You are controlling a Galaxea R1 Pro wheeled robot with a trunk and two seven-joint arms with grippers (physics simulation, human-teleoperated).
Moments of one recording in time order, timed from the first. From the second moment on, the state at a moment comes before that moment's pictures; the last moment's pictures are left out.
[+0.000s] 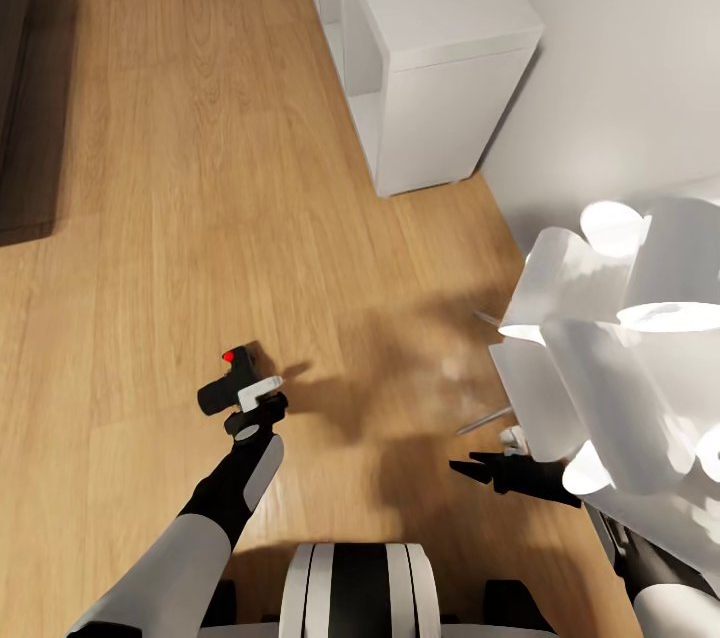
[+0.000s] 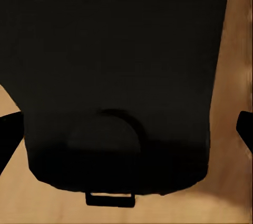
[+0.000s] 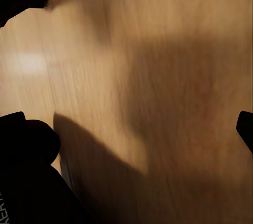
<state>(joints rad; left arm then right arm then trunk) -0.71 -0.14 -0.05 -0.69 0.29 0.05 0.50 -0.51 -0.18 -0.24 -0.93 0.11 0.54 1.20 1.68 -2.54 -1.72</state>
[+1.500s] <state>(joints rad) -0.71 -0.14 -0.04 -0.69 0.30 0.05 0.50 -0.51 -0.18 -0.24 -0.93 0.11 0.54 1.20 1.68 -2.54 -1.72</state>
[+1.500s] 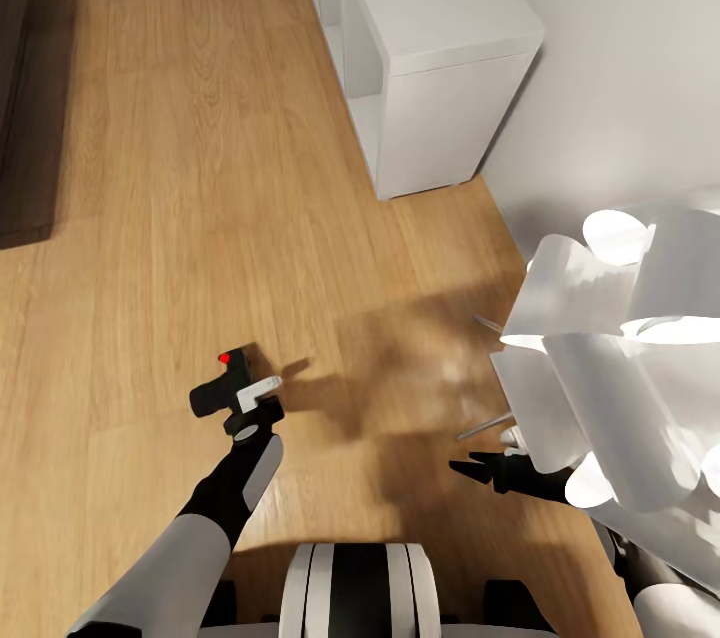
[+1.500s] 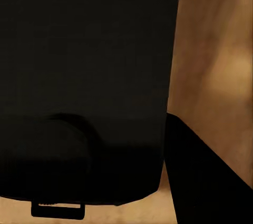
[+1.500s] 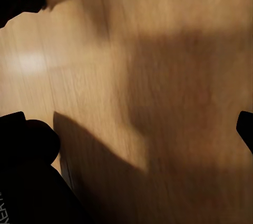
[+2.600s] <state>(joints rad) -0.70 -0.17 -0.18 -0.89 0.31 0.12 0.73 -0.51 -0.18 -0.24 -0.93 0.11 0.54 1.21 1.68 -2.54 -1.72</state>
